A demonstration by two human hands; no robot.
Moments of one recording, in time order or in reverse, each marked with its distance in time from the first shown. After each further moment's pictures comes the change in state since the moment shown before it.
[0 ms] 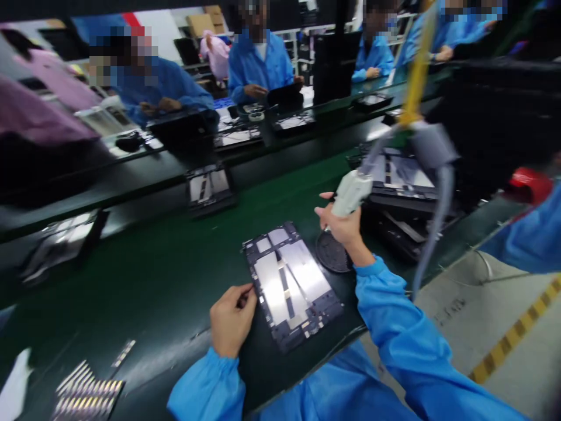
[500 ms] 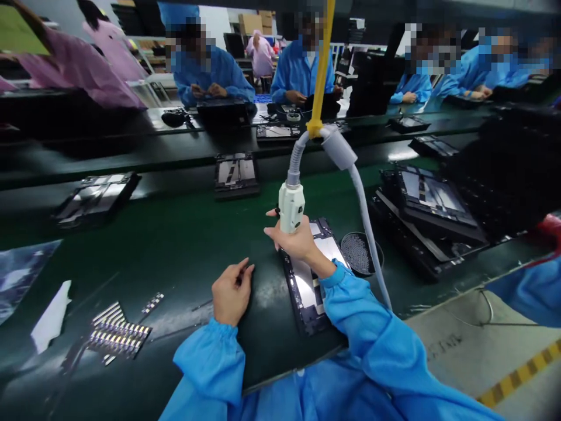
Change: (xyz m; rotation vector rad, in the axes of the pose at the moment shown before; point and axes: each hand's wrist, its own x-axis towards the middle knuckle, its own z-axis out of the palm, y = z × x) left_hand 0.002 -0.041 -0.017 -0.049 0.232 -0.017; right_hand -0.058 -0.018 0.134 0.040 -0.499 0.196
